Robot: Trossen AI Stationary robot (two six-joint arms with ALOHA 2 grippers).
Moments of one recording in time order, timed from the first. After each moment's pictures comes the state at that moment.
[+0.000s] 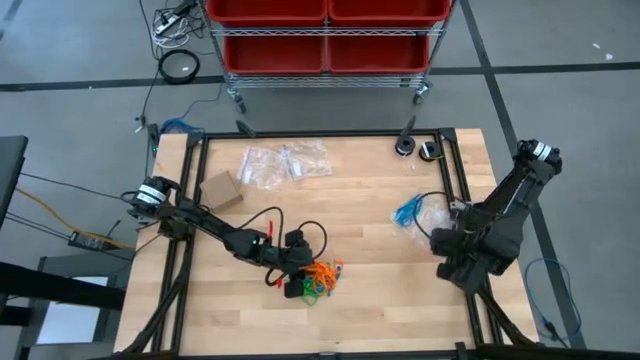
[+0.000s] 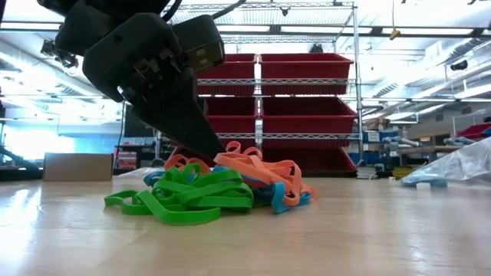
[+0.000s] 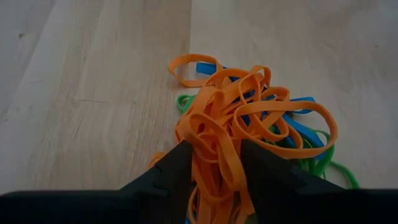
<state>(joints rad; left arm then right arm) -0.36 1.77 0.87 0.14 -0.21 -0.34 0.96 1.19 0.97 -1.45 0.42 1.24</state>
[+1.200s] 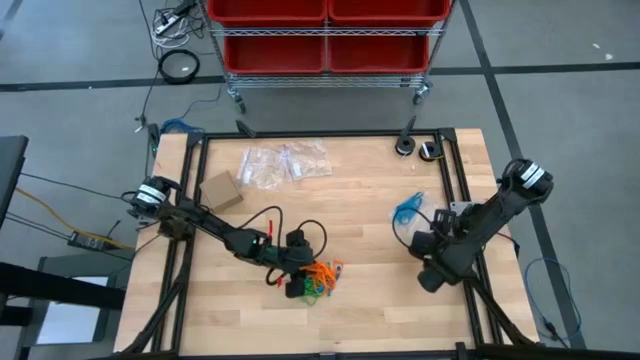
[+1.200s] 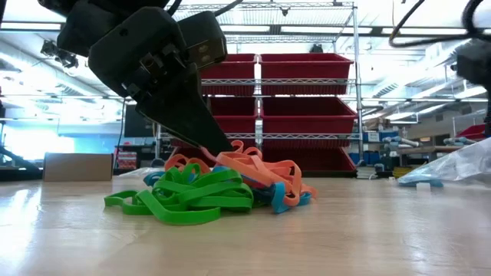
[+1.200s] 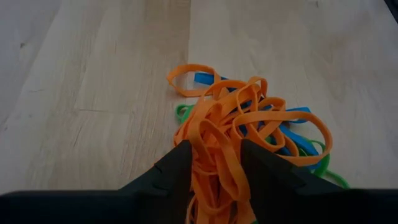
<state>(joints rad) -0.36 1.77 0.87 0.16 -0.21 -0.34 0.78 1.51 0.81 -1.36 0.42 1.03</state>
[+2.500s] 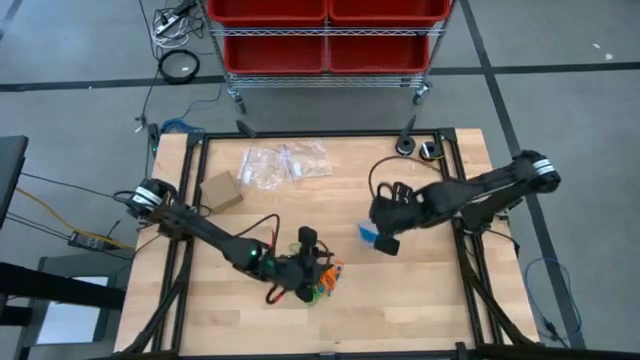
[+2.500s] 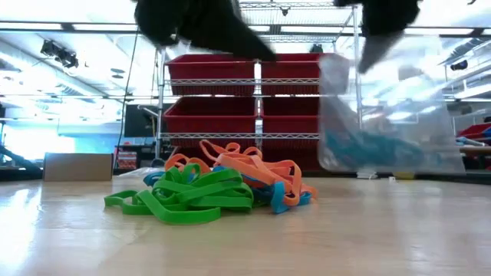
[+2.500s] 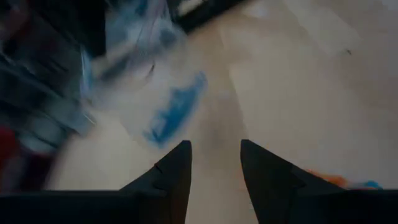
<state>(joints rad) -0.47 1.75 1.12 0.09 -0.64 0.28 0.28 1.39 1.24 -1.04 0.35 0.55</state>
